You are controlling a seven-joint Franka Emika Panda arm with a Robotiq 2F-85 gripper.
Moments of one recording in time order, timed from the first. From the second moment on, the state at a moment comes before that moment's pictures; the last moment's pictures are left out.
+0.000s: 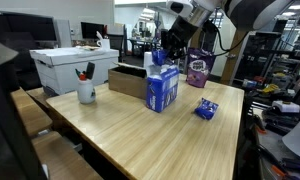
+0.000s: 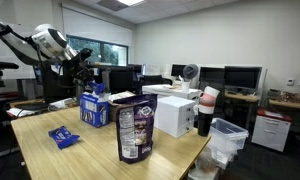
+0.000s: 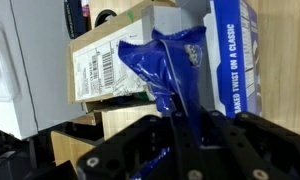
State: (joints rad) arm 0.16 -0.15 0.09 -2.47 -0.88 2.68 -0.36
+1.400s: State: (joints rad) arm 0.15 -0.15 0.03 -2.53 -0.94 2.89 -0.36
